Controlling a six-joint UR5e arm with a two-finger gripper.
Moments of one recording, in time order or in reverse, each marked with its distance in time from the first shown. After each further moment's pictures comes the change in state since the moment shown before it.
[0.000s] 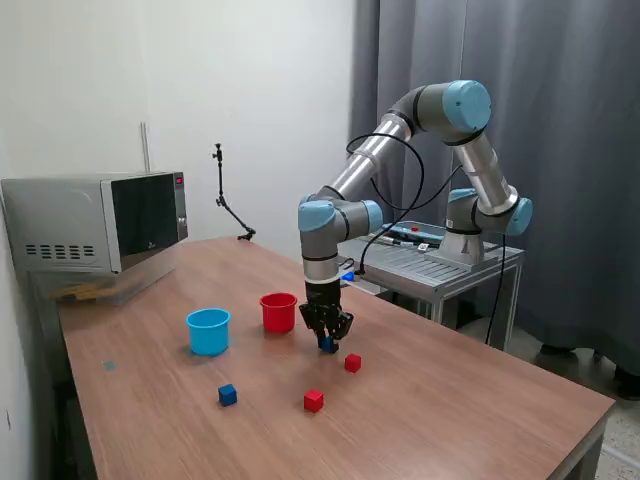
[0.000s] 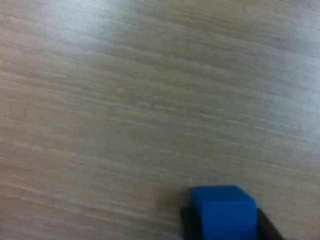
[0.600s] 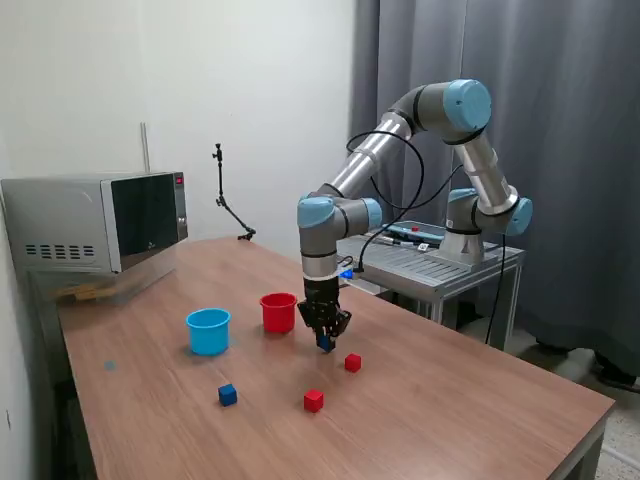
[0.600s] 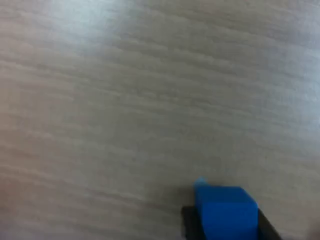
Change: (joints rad) arm -0.001 -0.009 -0.008 -0.003 -0.005 0.001
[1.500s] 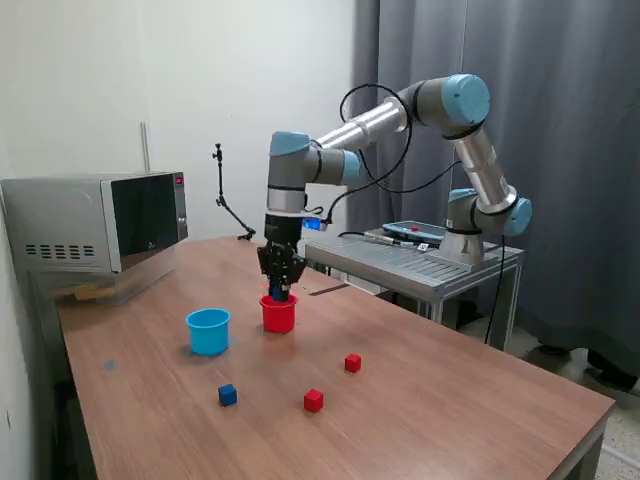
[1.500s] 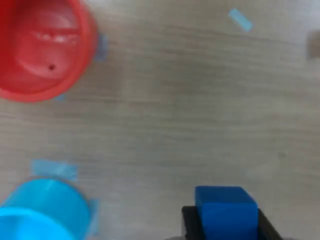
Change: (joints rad) arm -0.048 -0.040 -0.253 0.093 0.007 0.080
